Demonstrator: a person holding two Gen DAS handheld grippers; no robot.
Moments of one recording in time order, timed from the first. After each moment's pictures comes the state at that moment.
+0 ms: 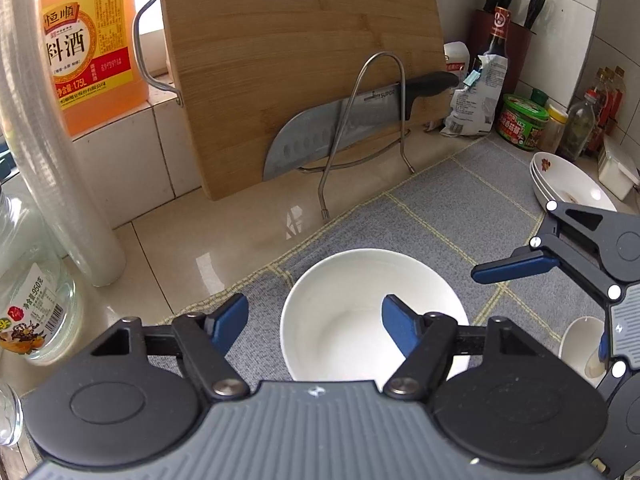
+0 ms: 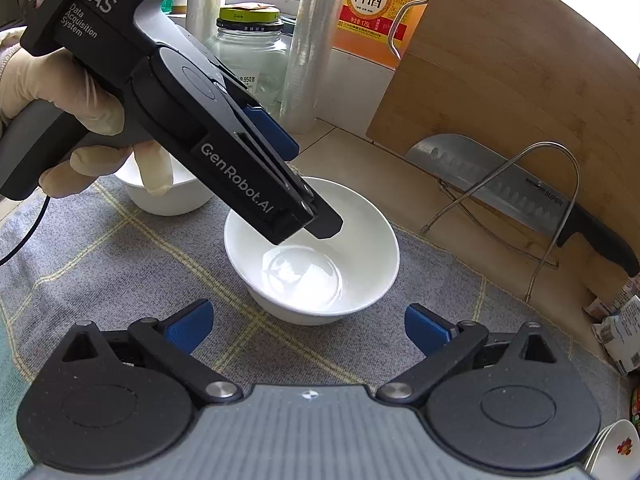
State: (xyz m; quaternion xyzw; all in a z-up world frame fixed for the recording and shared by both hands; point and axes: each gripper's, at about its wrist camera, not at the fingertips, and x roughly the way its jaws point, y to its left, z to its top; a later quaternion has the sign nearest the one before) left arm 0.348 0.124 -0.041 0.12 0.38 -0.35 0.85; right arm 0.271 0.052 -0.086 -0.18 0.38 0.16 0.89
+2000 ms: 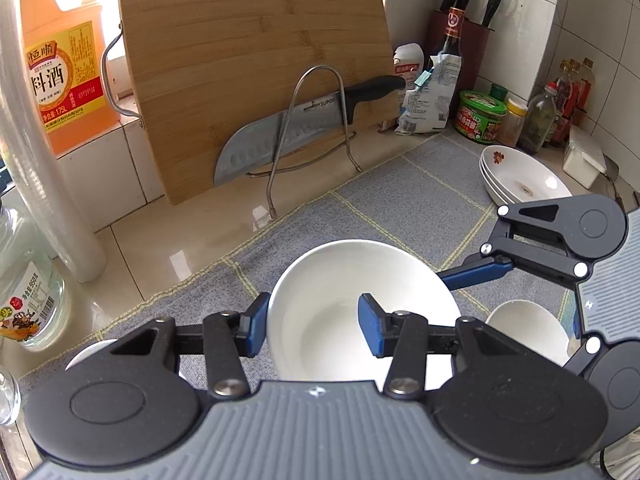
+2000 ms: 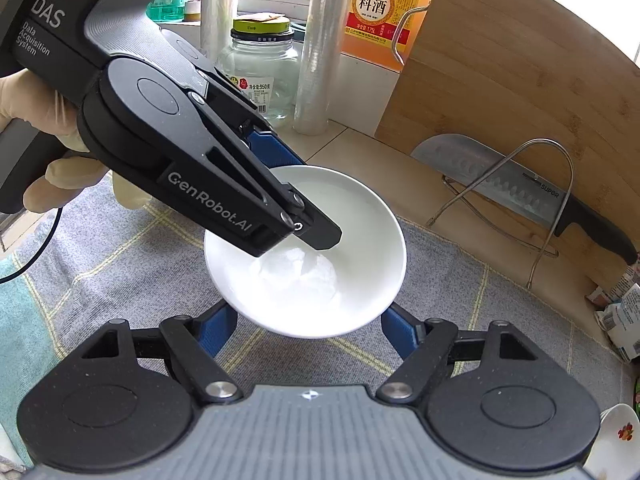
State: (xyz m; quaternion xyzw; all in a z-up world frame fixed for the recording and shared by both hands) left arm 0.299 0.118 -0.012 0.13 0.37 -0.37 0.84; right arm 0.250 0.053 -0.063 -0.16 0.40 0.17 0.89
